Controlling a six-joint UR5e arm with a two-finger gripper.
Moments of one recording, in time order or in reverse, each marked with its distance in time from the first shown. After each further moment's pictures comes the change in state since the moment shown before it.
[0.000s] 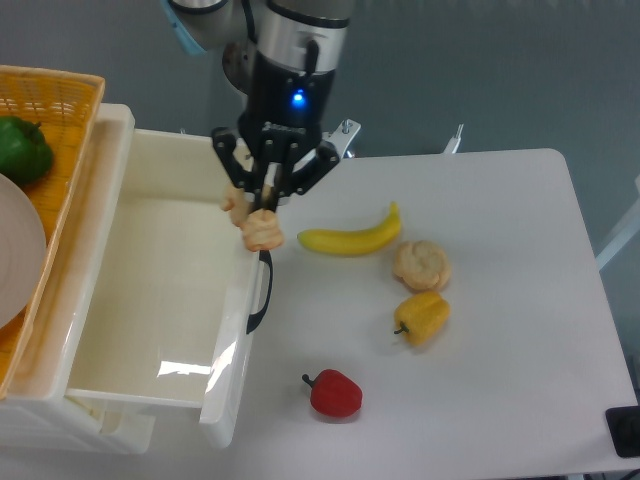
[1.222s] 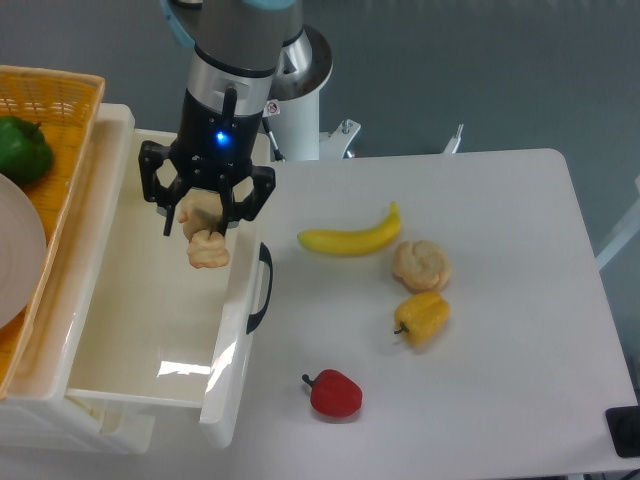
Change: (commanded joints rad) arm -0.061 -0.031 -0.012 0.020 0.000 0.021
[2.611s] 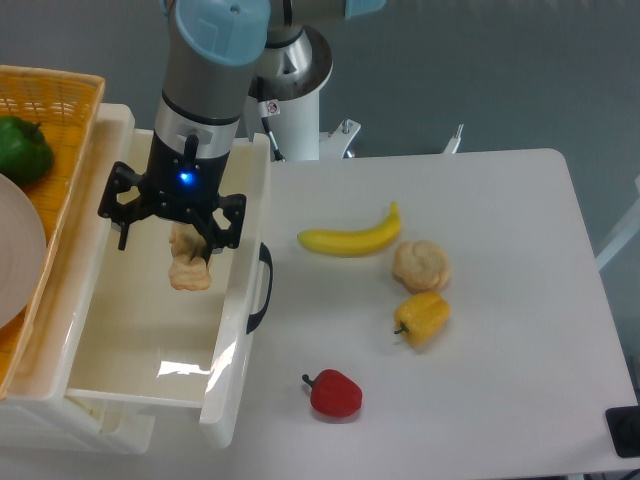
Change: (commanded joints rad) arm -0.063 -0.077 -0.002 0.035 0.002 0.012
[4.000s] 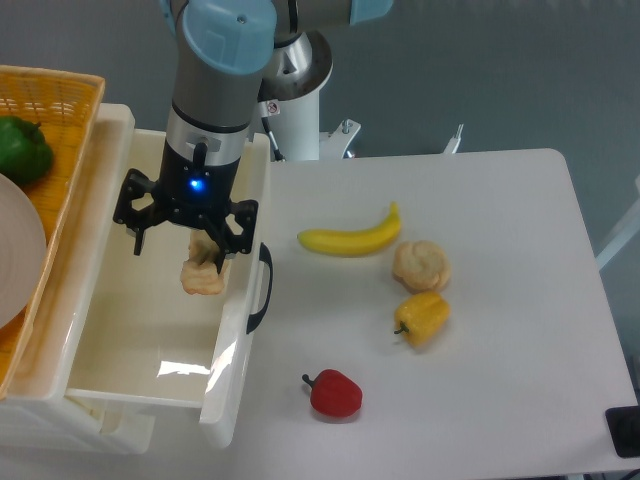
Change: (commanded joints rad) arm 0.012 0.008 -0.005 0.002 0.034 0.041
